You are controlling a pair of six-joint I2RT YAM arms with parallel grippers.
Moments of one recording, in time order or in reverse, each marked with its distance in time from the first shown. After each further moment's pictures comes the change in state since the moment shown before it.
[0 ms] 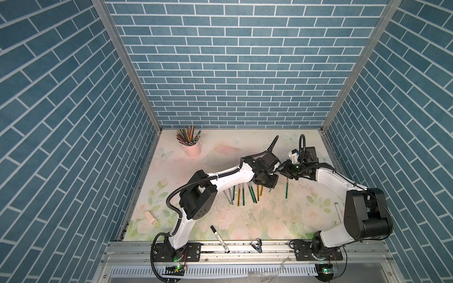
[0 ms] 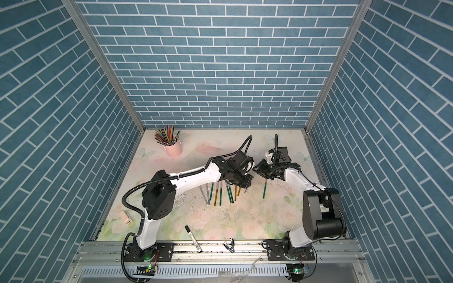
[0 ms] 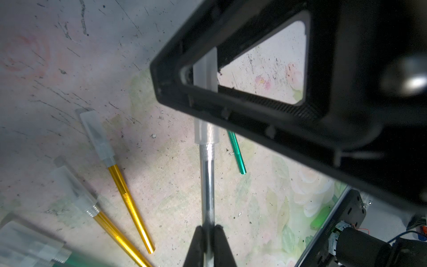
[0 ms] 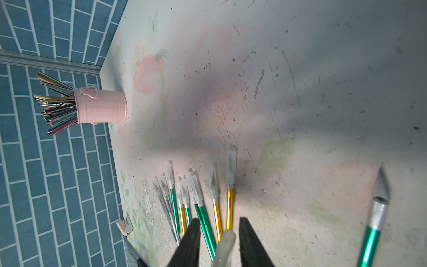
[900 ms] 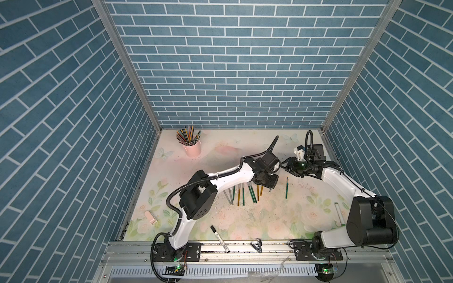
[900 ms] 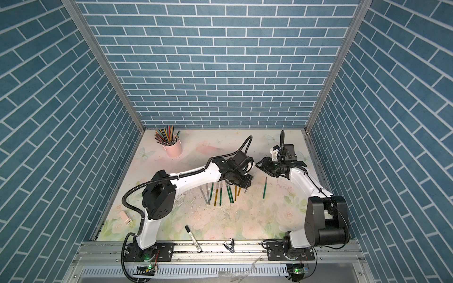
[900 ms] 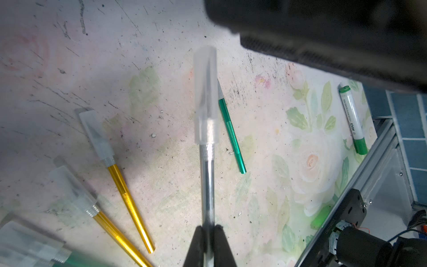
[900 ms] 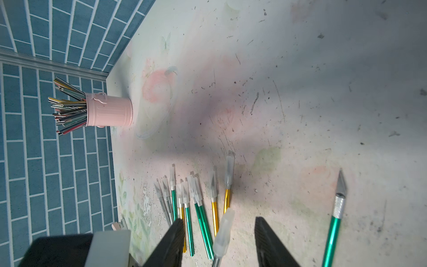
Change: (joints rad) left arm -0.001 0.000 0.000 -0.002 0.000 0.003; right arm -0.054 -0.065 0.039 -0.083 0.005 -0.086
